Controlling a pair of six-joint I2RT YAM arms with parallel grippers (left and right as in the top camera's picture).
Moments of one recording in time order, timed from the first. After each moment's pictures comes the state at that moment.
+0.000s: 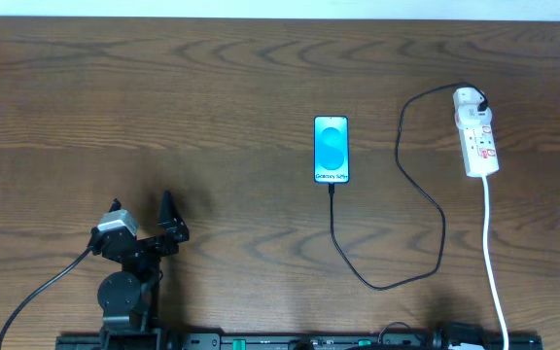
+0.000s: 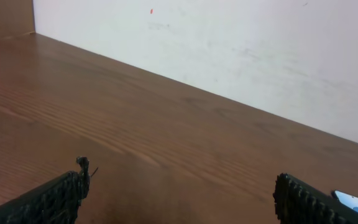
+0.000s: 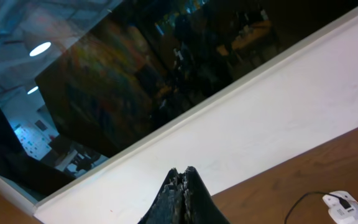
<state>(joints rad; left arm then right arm) 0.01 0.01 0.02 -0.11 -0.09 -0.30 -0.12 0.89 1.93 -0.97 -0.14 0.62</state>
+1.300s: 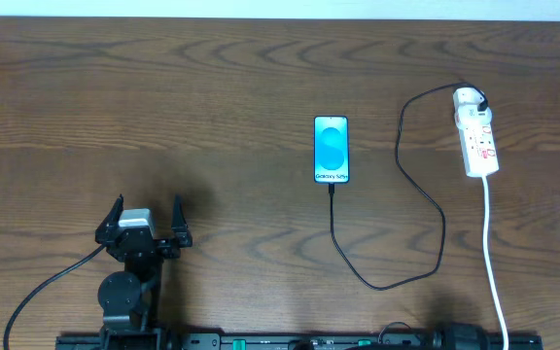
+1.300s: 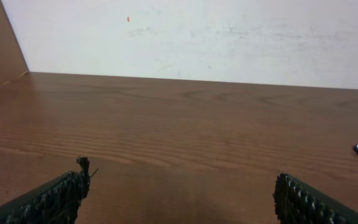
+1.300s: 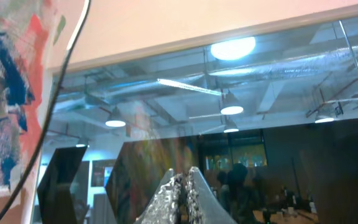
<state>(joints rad) 0.01 0.01 0.02 -0.12 -0.03 -0.03 -0.12 0.32 1.51 -0.41 -0.23 0.31</state>
